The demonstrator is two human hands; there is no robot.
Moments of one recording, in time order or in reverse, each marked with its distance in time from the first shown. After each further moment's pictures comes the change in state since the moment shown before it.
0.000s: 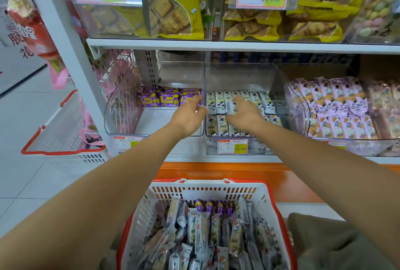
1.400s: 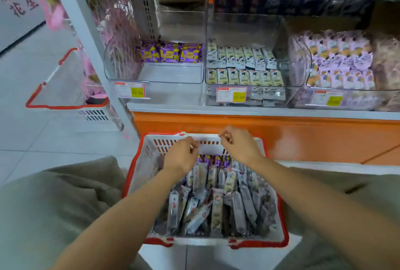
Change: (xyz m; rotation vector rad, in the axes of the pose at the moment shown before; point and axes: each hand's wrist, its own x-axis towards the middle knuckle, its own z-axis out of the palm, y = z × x) left_hand -0.138 -0.116 0.112 0.251 -0.024 -0.123; right_hand -0.132 0.088 0.118 0.047 -0.067 -0.284
